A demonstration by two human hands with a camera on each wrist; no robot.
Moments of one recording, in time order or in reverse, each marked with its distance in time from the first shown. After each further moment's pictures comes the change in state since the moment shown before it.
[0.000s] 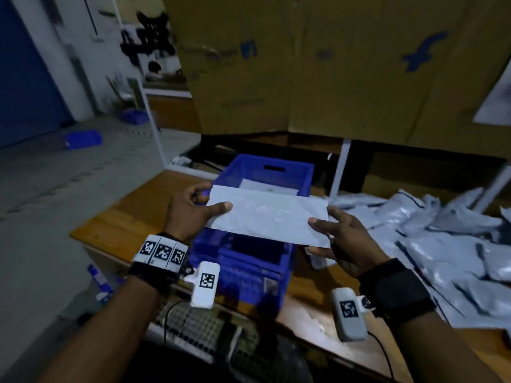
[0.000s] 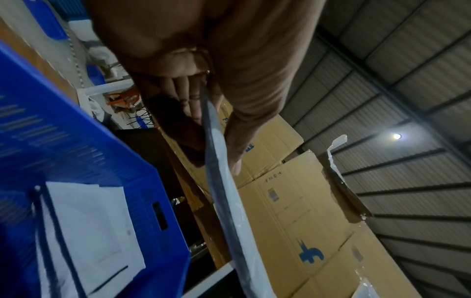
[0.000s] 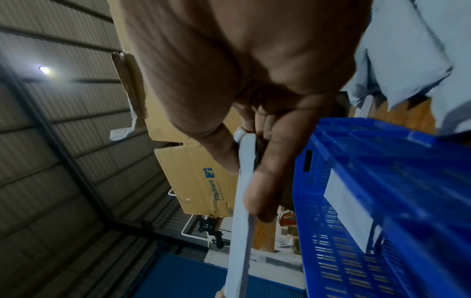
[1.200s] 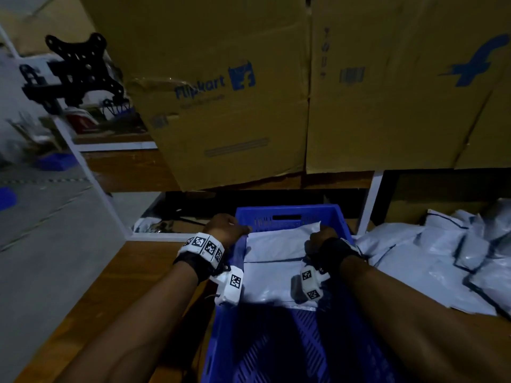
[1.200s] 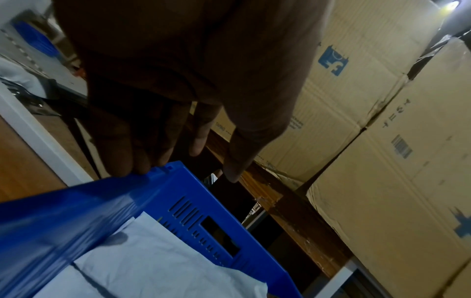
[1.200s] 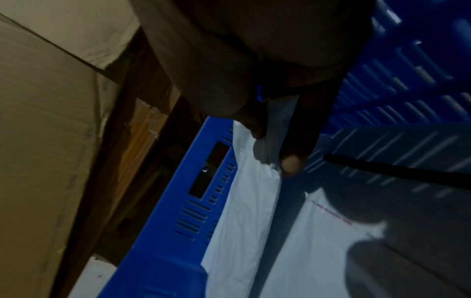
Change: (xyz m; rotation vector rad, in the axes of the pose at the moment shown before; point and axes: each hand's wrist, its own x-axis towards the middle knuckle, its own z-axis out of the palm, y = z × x) left_hand 0.354 -0.066 0.075 0.538 -0.453 -0.149; right_hand 0.359 0.024 0.079 -1.488 0.429 0.257
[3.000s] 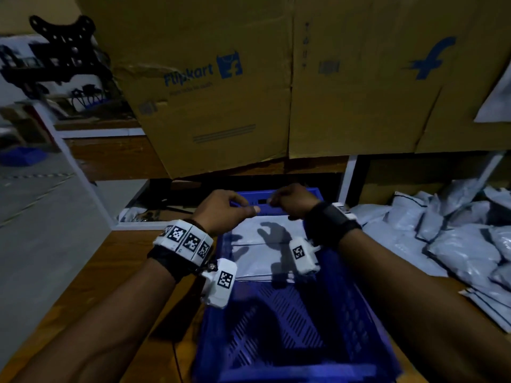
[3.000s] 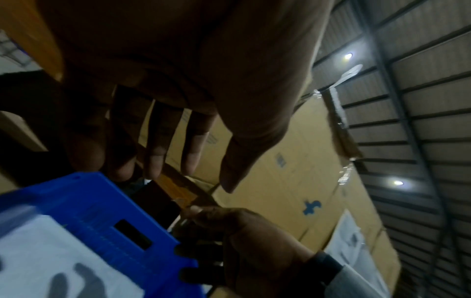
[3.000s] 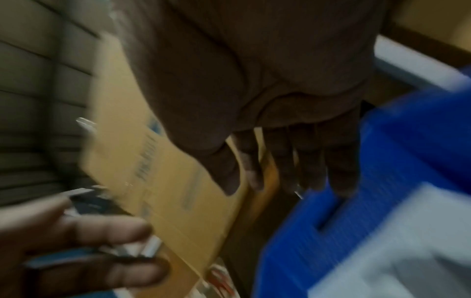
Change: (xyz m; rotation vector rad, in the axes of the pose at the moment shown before) left_hand -0.119 0.050 -0.030 0.022 -0.114 0.375; right_hand -0.080 -0.031 -0.084 0.806 -0.049 -0.190
